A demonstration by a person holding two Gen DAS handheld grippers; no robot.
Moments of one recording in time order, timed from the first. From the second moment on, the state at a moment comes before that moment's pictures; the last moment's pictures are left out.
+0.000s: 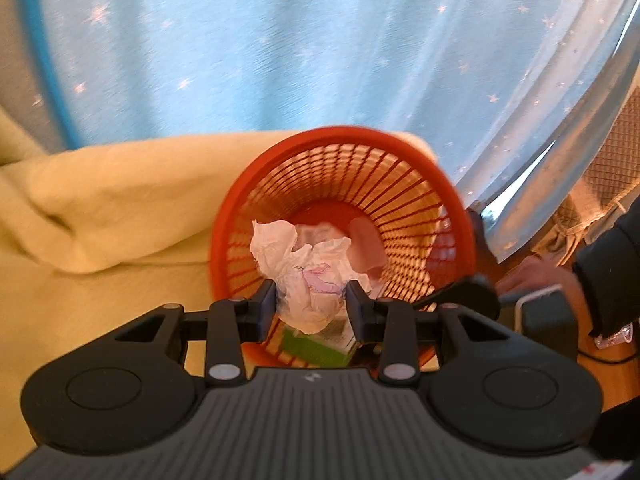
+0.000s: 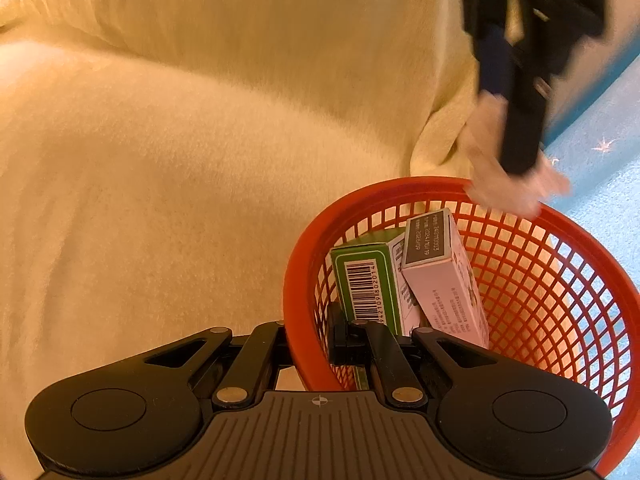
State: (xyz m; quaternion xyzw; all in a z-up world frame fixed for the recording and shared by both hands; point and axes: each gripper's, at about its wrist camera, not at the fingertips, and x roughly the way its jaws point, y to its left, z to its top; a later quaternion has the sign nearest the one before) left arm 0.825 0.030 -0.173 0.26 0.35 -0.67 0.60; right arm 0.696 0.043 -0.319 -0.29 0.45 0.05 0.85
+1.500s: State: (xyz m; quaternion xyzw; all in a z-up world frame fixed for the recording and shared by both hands) left arm 0.831 0.151 -0.181 0.19 0.44 -0.47 0.74; right arm 0.682 0.047 -0.263 -0.18 0.47 0.00 0.86
